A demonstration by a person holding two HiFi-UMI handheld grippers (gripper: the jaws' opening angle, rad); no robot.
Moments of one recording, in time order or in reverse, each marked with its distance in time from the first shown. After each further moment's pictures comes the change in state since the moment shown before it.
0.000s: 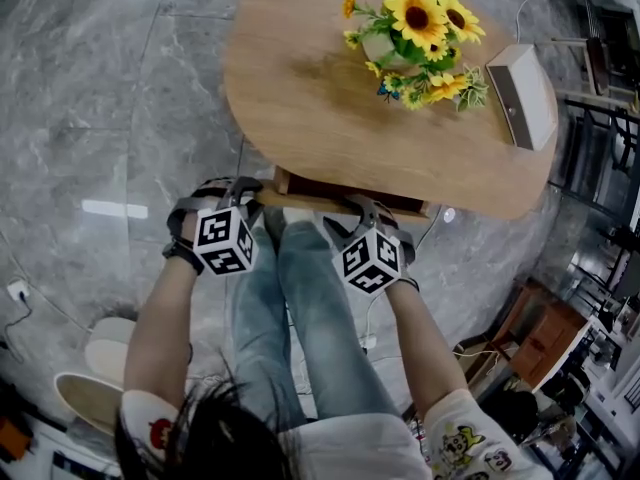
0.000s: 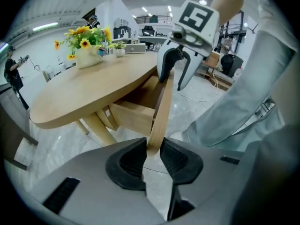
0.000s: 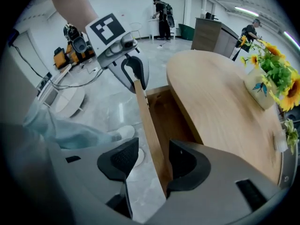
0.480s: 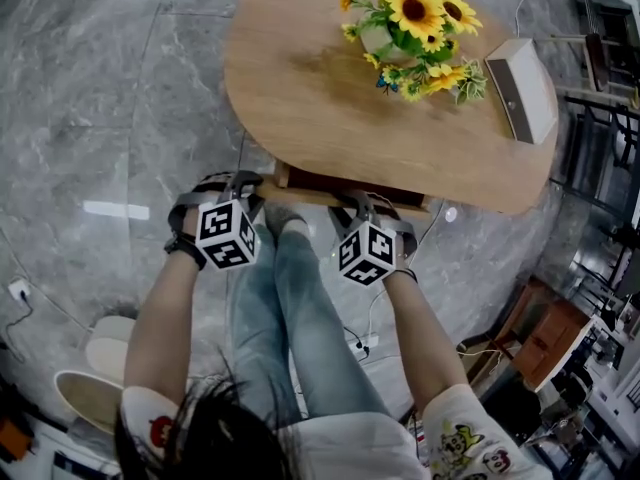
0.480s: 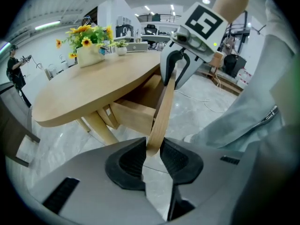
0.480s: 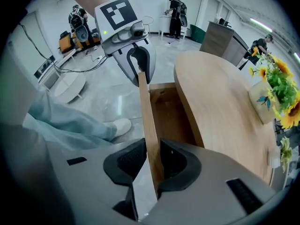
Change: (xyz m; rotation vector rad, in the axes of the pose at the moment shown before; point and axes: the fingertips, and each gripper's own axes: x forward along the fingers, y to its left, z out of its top) left arm 0.001 0.001 0.000 -0.023 0.018 0.022; right arm 0.008 -0.002 -0.006 -0.140 0.039 -0.040
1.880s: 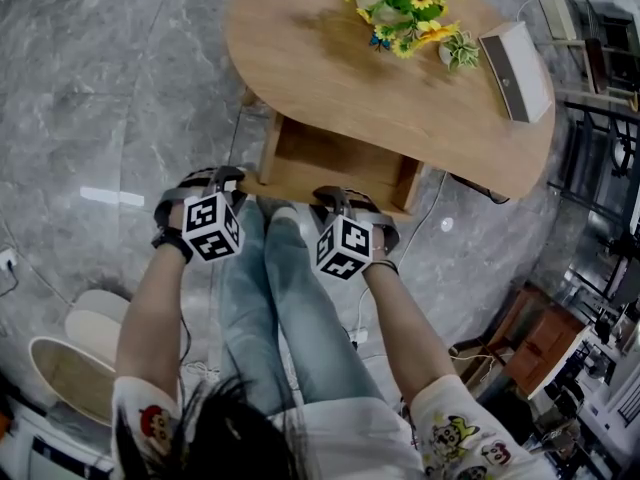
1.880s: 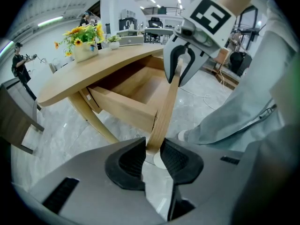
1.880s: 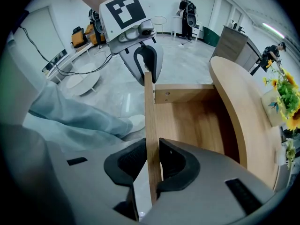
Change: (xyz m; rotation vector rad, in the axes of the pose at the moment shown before) left arm -0.006 -0.080 -0.027 -0.061 0.082 0.044; right arm -0.008 0.085 -0.018 -0.099 0.000 0.069
